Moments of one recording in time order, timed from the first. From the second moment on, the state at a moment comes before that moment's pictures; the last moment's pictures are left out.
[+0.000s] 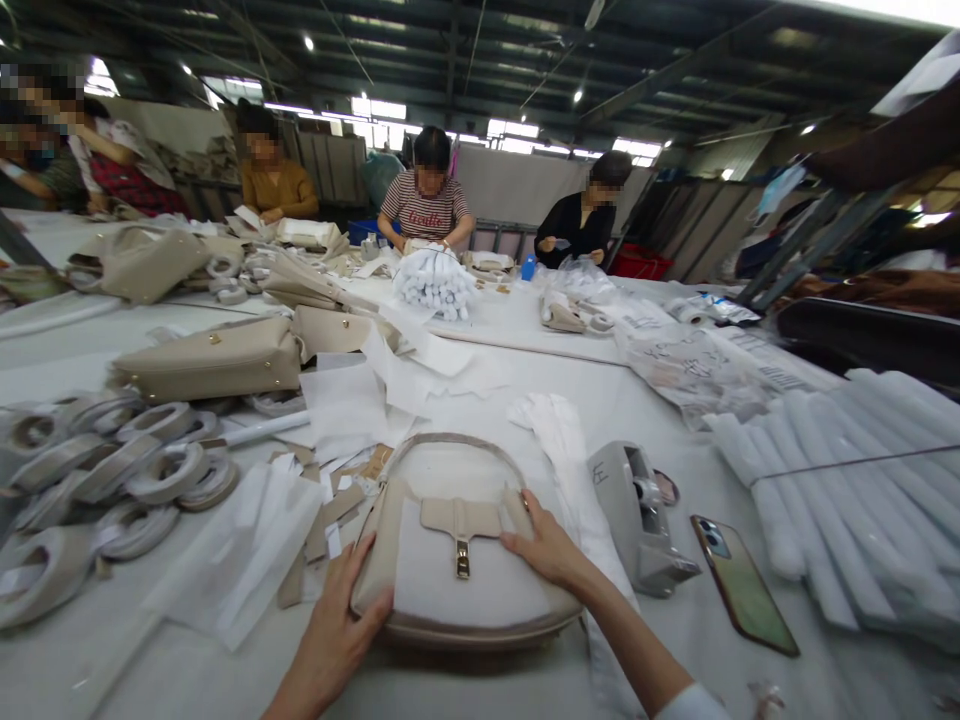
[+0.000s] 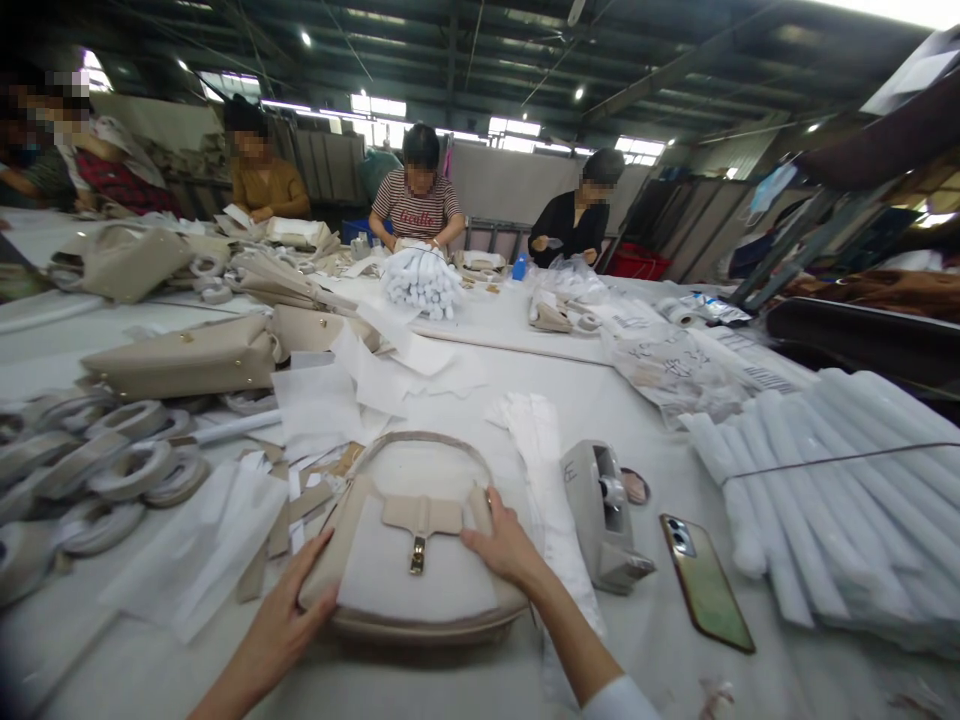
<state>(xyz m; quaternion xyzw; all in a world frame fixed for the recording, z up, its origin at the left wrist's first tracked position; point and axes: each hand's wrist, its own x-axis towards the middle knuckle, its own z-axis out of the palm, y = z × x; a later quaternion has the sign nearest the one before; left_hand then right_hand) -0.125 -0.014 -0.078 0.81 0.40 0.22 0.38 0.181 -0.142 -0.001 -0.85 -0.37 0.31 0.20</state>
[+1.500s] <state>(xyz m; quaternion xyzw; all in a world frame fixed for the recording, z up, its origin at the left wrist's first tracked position) -0.048 -0.064 -0.067 0.94 0.16 0.26 -0.16 0.254 -0.197 -0.056 -0.94 -0.32 -0.06 0.02</state>
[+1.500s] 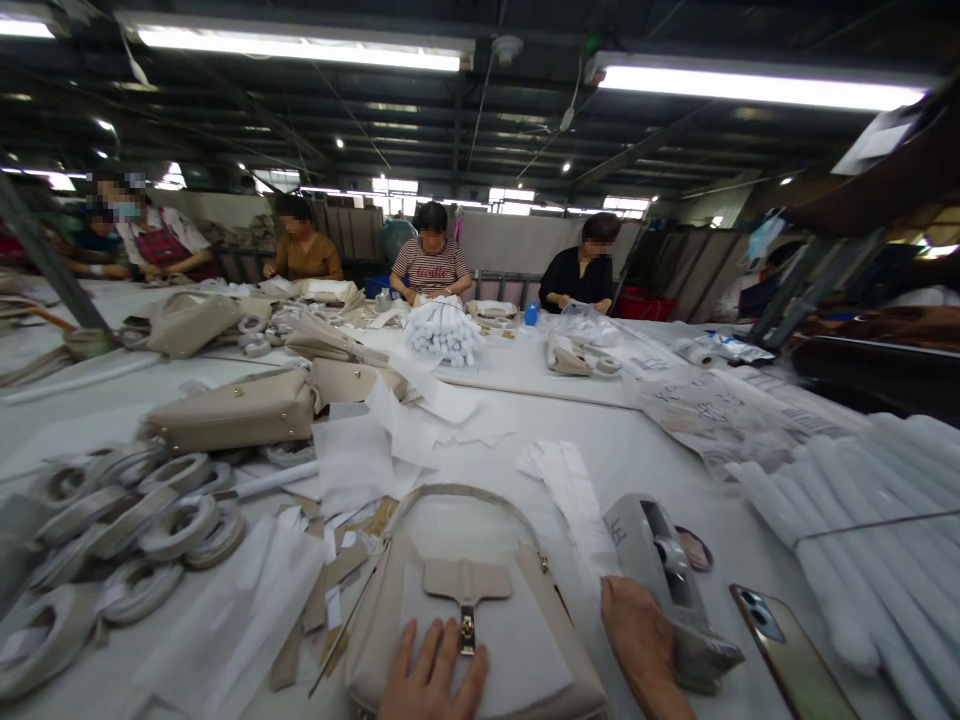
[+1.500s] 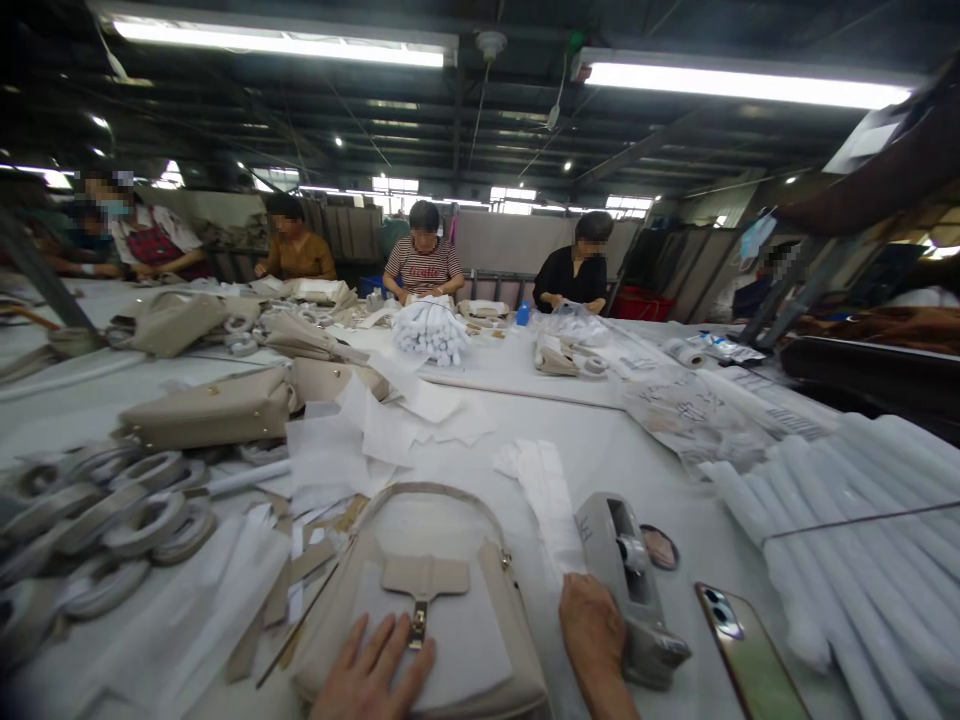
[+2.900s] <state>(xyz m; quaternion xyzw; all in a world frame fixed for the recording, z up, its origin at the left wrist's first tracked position) -0.016 -0.007 0.074 0.96 0.24 0.02 0.13 0.133 -0.178 -0.038 -0.80 -0.55 0.18 0.18</state>
